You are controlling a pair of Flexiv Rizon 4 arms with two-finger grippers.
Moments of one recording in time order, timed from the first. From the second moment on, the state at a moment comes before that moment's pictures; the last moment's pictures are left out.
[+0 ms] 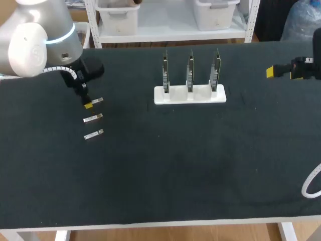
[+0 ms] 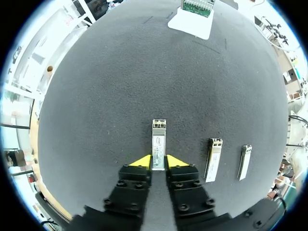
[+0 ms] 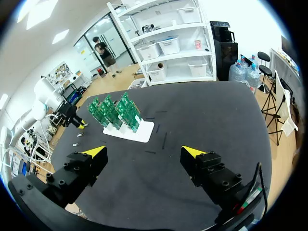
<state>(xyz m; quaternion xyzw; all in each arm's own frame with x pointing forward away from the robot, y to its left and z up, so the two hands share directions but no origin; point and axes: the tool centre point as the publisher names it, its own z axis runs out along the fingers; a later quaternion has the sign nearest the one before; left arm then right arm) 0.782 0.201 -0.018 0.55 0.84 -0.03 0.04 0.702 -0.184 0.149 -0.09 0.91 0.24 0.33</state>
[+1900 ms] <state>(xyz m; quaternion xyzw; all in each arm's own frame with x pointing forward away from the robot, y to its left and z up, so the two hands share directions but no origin) 0.778 0.138 0.187 0.37 0.79 -0.34 0.34 0.702 -0.184 0.149 -0.09 0.91 0.24 0.33</state>
